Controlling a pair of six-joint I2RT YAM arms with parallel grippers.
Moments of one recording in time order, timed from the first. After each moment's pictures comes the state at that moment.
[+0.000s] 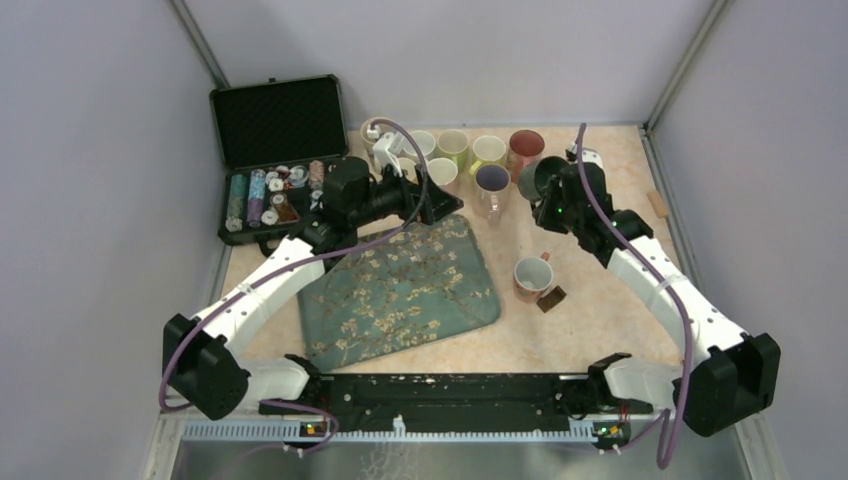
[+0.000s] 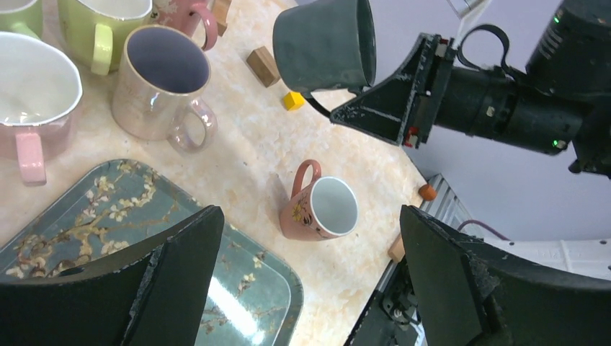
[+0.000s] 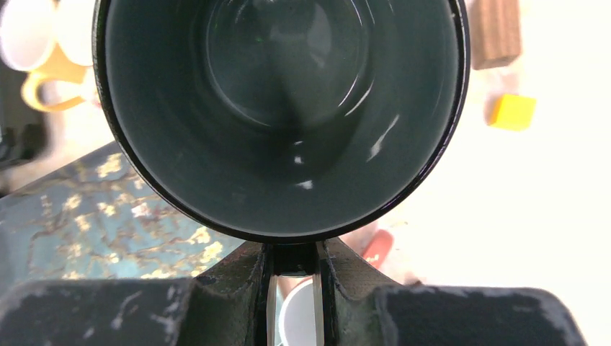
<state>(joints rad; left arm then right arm) -0.56 1.27 1.09 0.02 0.43 -0.57 0.40 1.17 1.06 -0.52 0.17 0.50</state>
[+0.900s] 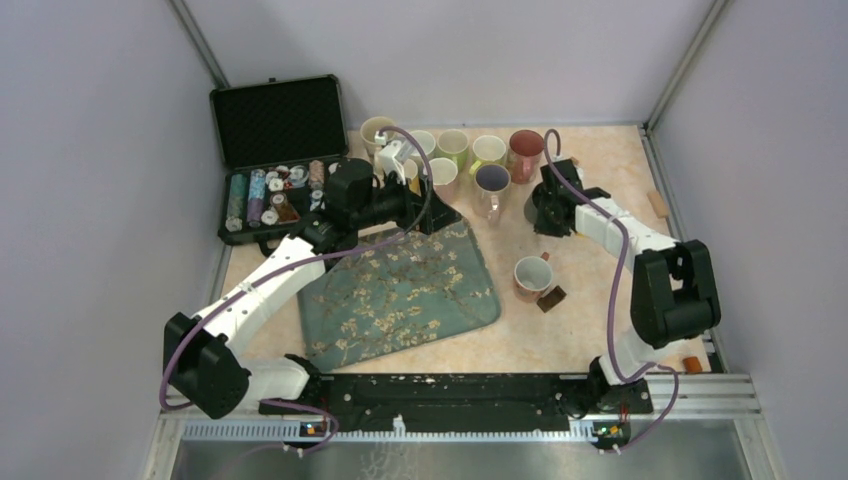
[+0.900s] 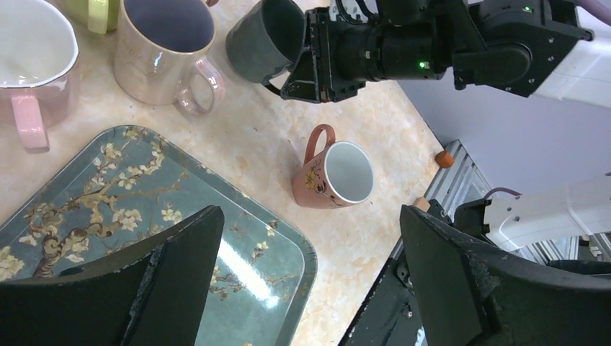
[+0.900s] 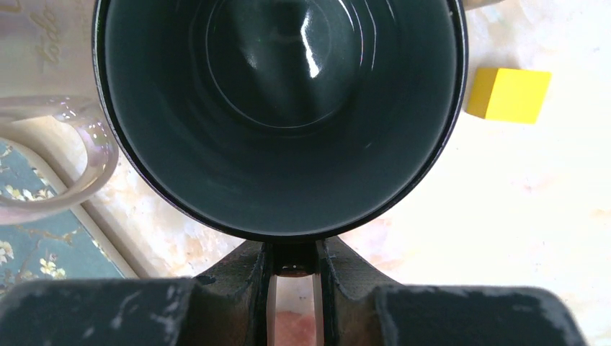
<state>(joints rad) -0.56 1.28 1.10 -0.10 0.46 -0.49 0.27 1.60 1.10 -0.51 0.19 0.47</state>
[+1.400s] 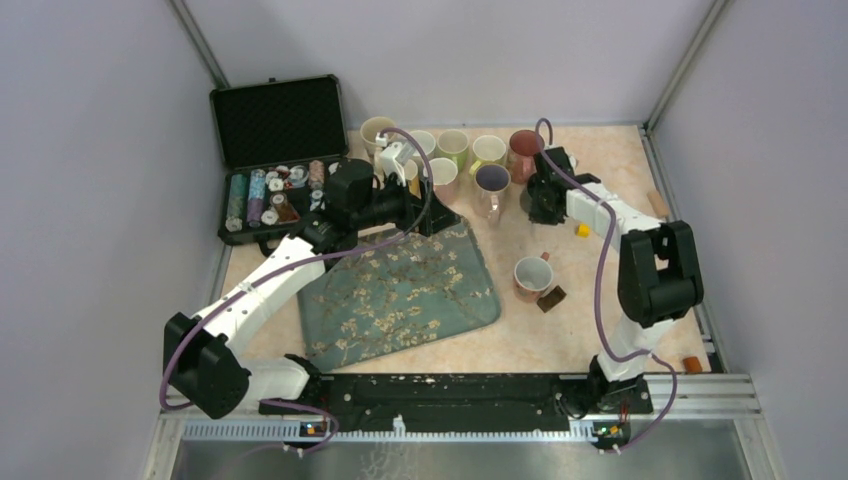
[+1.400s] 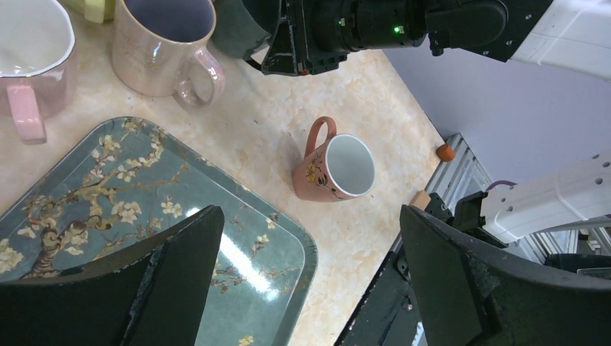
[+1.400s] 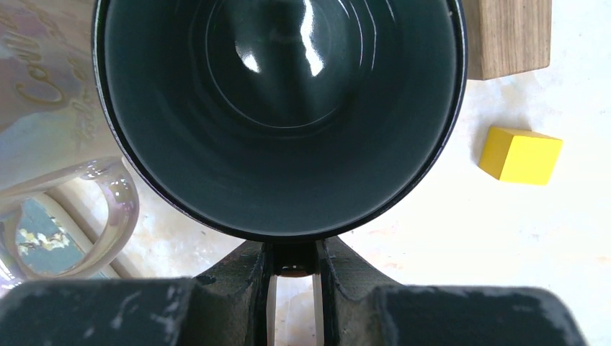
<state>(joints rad) -0.56 1.28 1.10 -0.12 0.47 -0.48 0.27 1.75 1.25 -0.52 0.19 0.44</state>
